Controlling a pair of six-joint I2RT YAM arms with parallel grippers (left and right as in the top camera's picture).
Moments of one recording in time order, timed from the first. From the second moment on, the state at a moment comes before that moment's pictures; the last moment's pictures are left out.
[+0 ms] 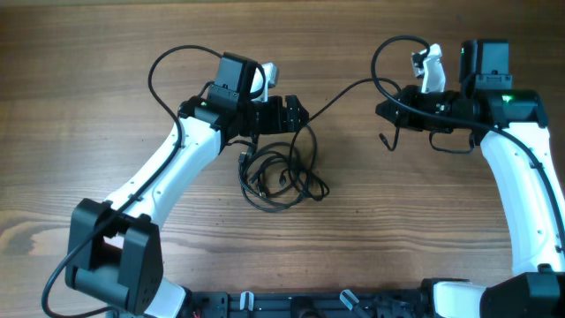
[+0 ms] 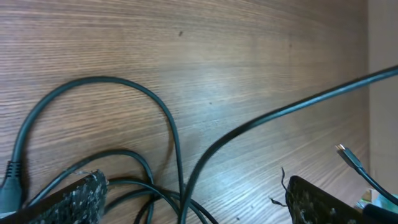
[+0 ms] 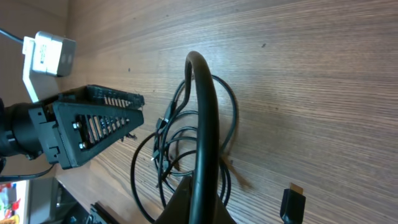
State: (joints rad) left arm -0.39 1.69 1.22 -0.49 0.45 -0.46; right arm -0.01 1.48 1.32 -0.93 -0.67 0.15
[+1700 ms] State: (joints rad) left arm -0.31 1.67 1.22 -0.79 0.49 -0.68; right arm -0.01 1.48 1.32 -0.94 -0.28 0.31
